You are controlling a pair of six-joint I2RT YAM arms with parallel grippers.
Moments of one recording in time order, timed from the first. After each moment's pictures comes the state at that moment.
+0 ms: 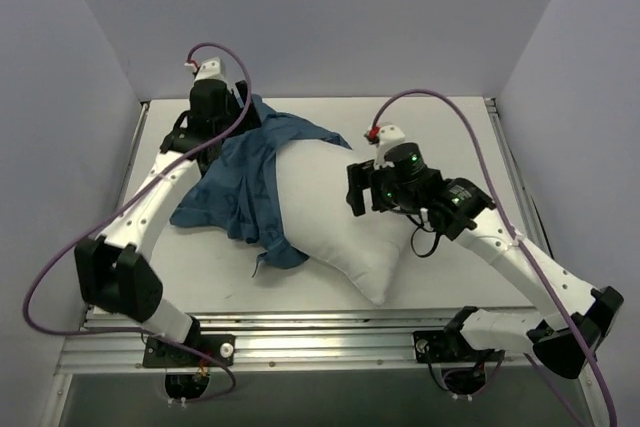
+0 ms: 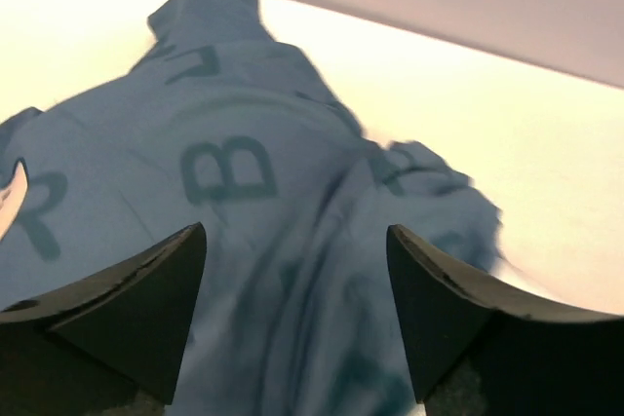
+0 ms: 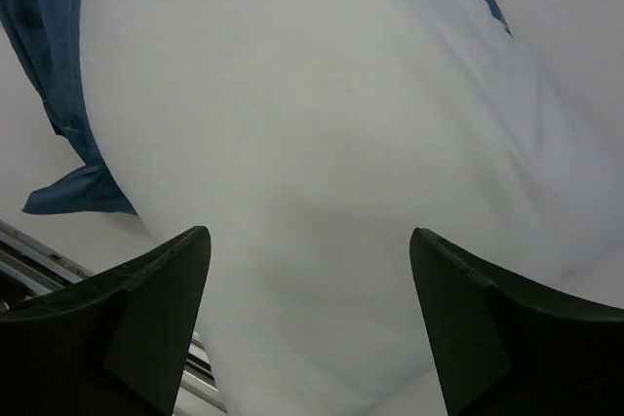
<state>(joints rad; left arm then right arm) -0.31 1.64 1.52 -0.34 -0.23 -0.44 0.67 1.14 1.20 -0.69 0.08 0.29</state>
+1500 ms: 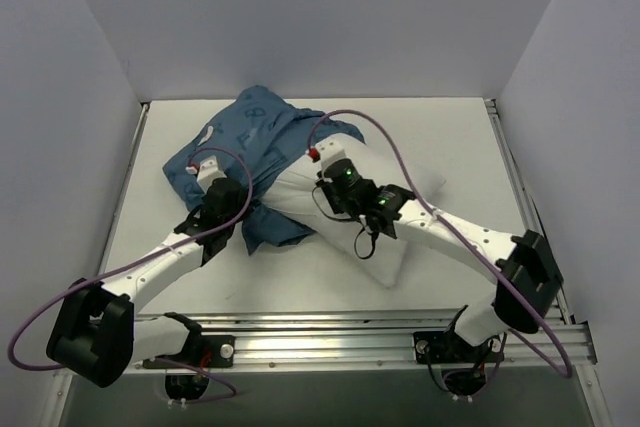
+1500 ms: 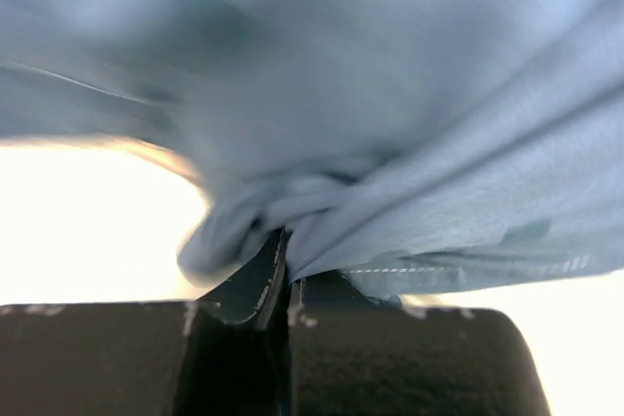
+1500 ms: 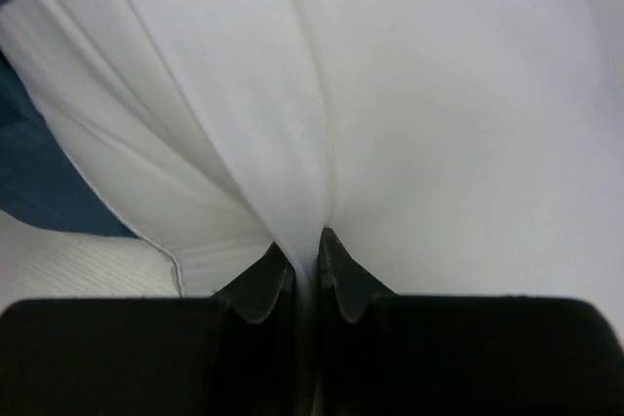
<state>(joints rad) -0.46 1.23 0.63 0.01 -0.39 -0.73 0.89 1.53 1.14 -0.27 0.39 0.07</state>
